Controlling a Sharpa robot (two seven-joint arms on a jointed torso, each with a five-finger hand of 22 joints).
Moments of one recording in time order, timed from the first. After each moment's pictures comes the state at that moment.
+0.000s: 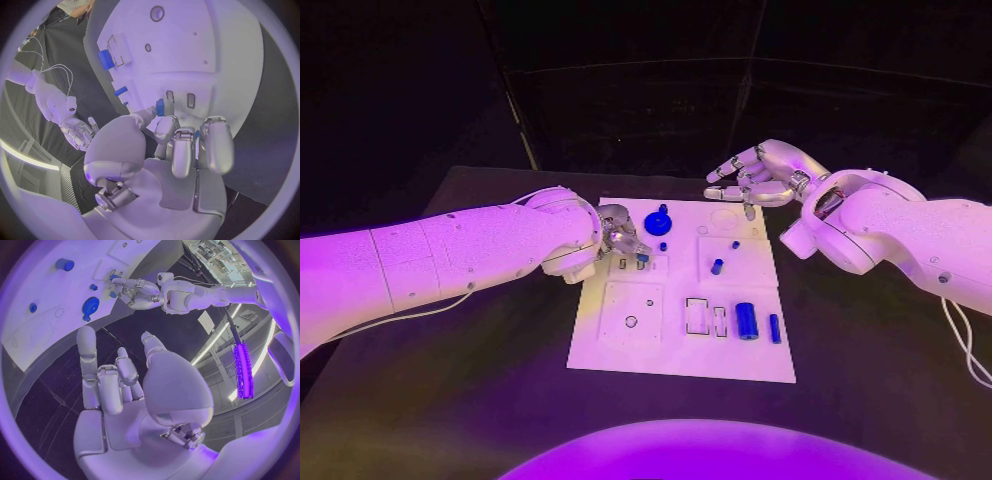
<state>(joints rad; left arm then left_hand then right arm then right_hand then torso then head) 1.27 -0.63 -0.17 1.39 -0.95 -0.07 -0.50 1.08 -0.02 0.58 0.07 0.05 0.90 0.06 0.60 0.61 1.35 -0.03 1.21 1.14 1.46 -0.09 1.57 1.31 0.07 1.47 0.02 1.36 1.26 1.23 -0.84 0.01 1.57 -0.91 -0.32 -0.01 1.25 -0.05 0.01 0.11 0.34 0.86 0.17 0.16 0.07 1.28 0.08 1.28 1.19 1.47 0.00 1.46 1.31 0.16 1.15 0.11 1.03 0.51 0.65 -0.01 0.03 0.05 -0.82</state>
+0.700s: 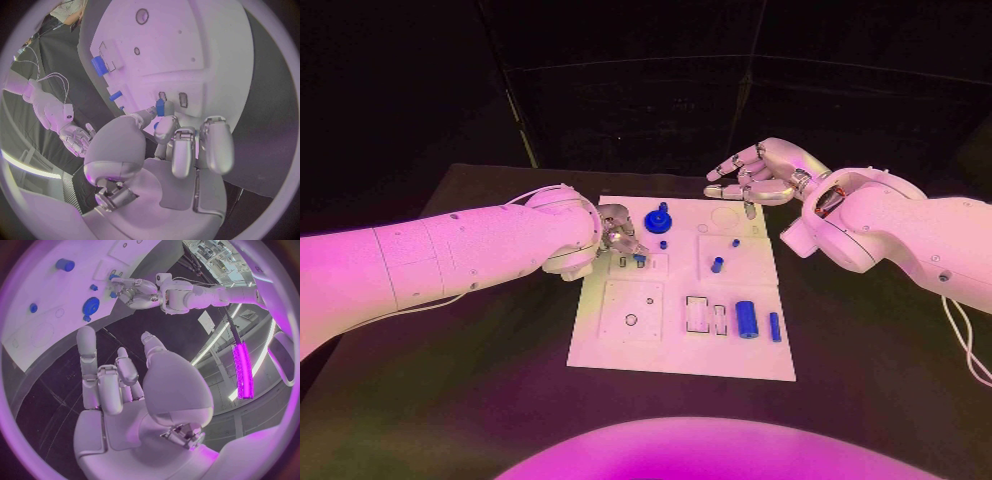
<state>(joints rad) 1.27 -0.63 -0.17 1.38 -1.01 -0.03 -0.51 1.08 -0.02 0.58 0.07 0.05 0.90 0.06 0.61 0.61 1.35 -0.03 1.21 1.13 1.46 -0.09 1.57 1.31 0.07 1.47 0.02 1.36 1.26 1.23 -0.84 0.01 1.57 -0.91 -0.32 -0.01 1.25 -0.05 0.01 0.11 0.34 0.86 0.17 0.16 0.07 1.28 0.08 1.28 1.19 1.47 0.00 1.46 1.31 0.16 1.15 0.11 1.03 0.51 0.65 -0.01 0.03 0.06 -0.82</state>
